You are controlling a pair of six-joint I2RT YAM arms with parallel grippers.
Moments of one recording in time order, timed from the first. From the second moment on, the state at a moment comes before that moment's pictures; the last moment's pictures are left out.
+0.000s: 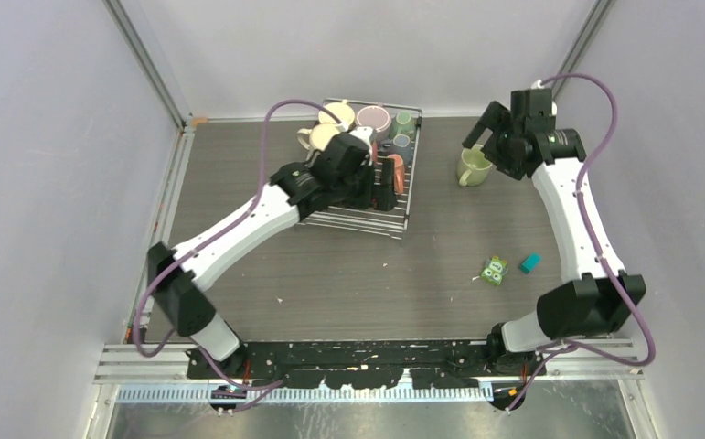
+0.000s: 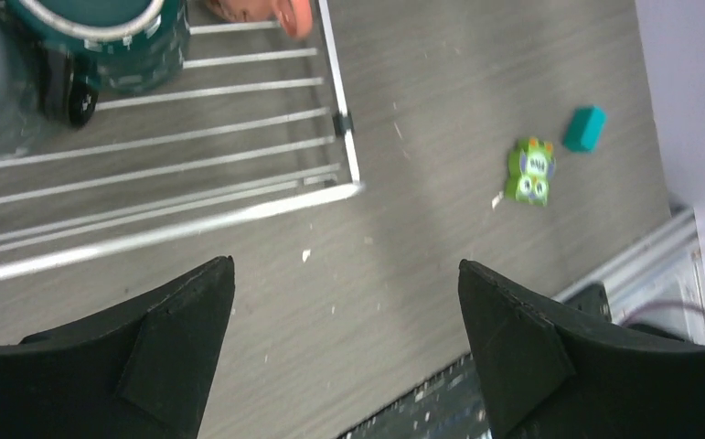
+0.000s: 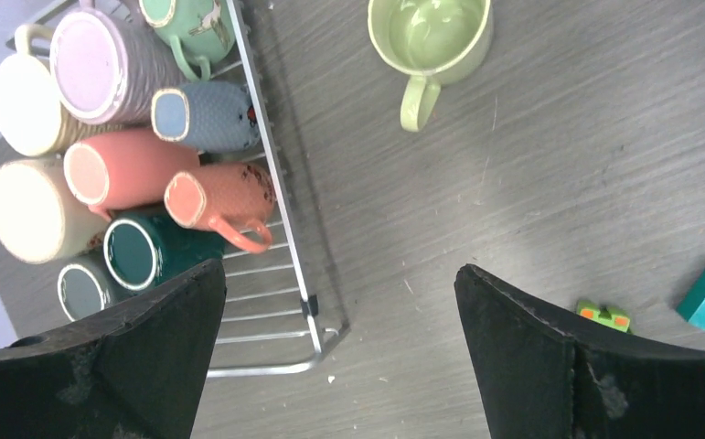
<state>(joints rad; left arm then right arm) -0.82 1.55 1.55 -0.68 -0.03 -0.56 0.07 1.49 1.64 -0.90 0.08 0.62</state>
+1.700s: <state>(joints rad) -0.85 2.39 2.13 -0.72 -0.52 -0.56 0.07 1.05 1.42 -0.92 -0.03 0.70</state>
